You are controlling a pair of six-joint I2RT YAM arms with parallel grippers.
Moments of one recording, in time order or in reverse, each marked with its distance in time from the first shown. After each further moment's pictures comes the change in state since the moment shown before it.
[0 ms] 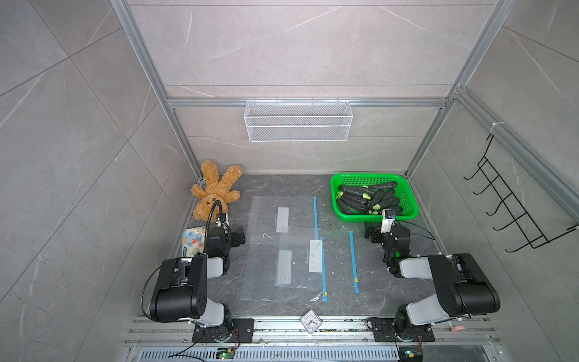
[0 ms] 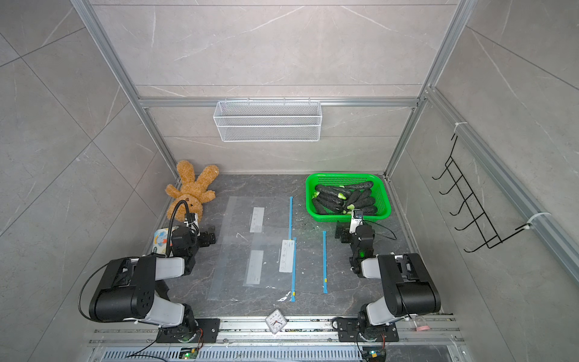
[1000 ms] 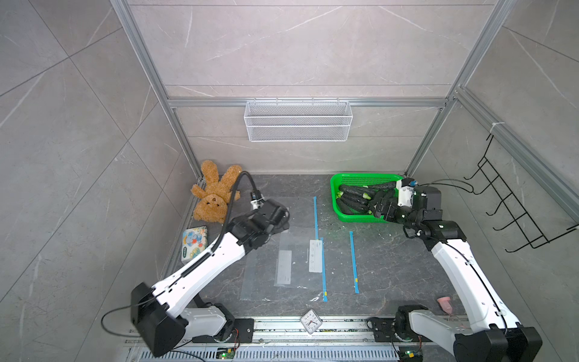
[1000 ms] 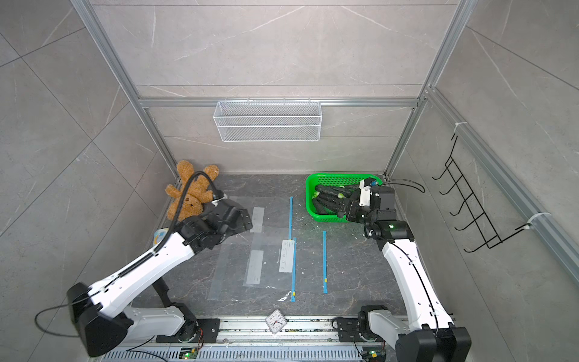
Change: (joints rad) left arm -0.870 -0.090 0.919 -1.476 -0.509 -0.857; right arm -0.021 -0.389 0.759 -1.510 -0.253 0.238
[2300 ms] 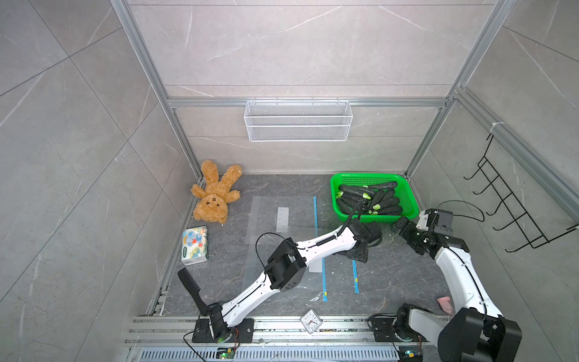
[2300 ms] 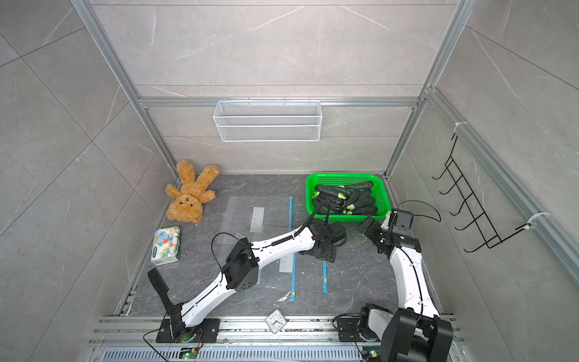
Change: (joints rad) left arm -0.342 1.142 1.065 -0.326 0.333 0.074; right arm -0.320 -0.008 -0.272 0.051 -0.039 0.176
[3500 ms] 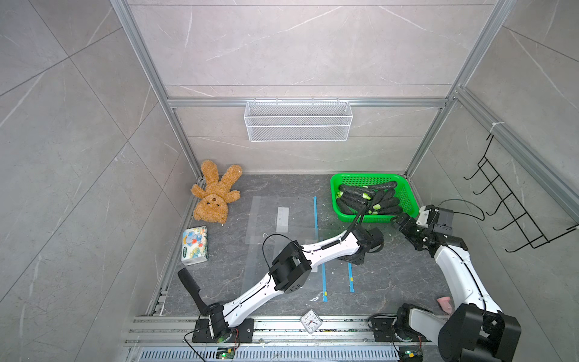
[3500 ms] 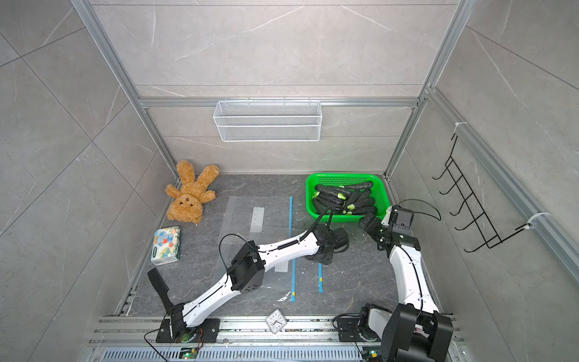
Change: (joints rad) left arm -0.016 0.064 0.013 -0.014 -0.079 -0.039; right arm 0.000 0.024 0.000 0.097 -0.040 0.021
